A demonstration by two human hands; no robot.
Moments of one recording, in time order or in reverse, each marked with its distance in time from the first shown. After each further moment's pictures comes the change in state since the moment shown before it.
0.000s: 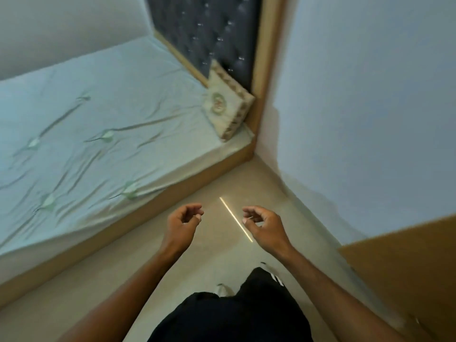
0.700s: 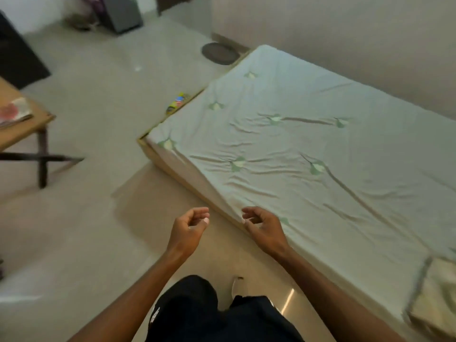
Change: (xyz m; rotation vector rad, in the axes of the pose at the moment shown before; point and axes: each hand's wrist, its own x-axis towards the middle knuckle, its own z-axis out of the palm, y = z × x) left_hand 0.002 -0.073 -0.353 -0.392 1.086 -0.315; right_hand 0.167 -0.268 0.452 -0.374 -1.078 -0.559
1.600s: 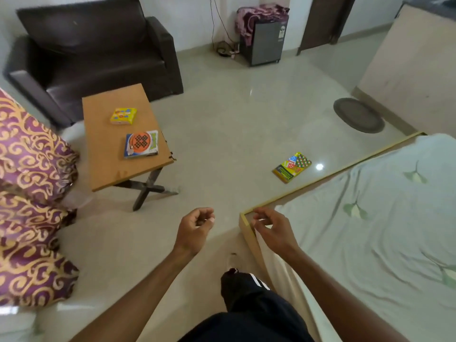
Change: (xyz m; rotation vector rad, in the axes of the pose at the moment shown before) left_hand 0.468 0.033 -0.465 -0.135 0.505 -0.066; right_hand 0.550 -0.333 0.375 -0.045 -0.360 -0.261
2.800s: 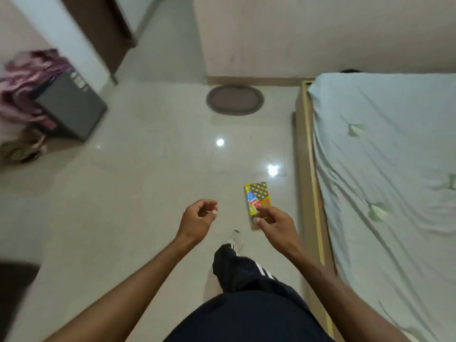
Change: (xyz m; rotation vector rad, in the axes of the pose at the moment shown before) left_hand 0.836 0.294 0.283 0.492 -0.976 0.266; right_hand 0.693 -0.023 -0.114 0.303 0.909 0.484
